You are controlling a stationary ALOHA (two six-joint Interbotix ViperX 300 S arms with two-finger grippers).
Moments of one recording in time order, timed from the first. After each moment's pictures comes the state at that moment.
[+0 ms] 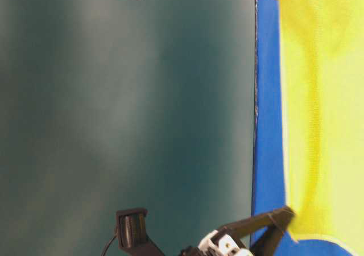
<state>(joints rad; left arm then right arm) 0.21 -0.07 0.90 -0.02 -0.14 0.09 -0.35 -0.26 1.01 0.02 0.10 0.07</state>
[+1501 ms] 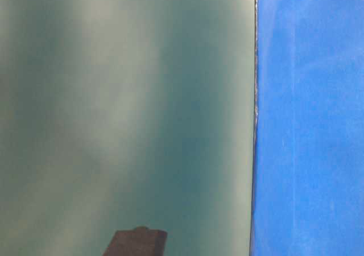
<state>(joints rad) -0.32 0.01 0.78 -0.02 -0.05 -0.21 0.26 -0.22 0.97 0.02 0.14 0.39</state>
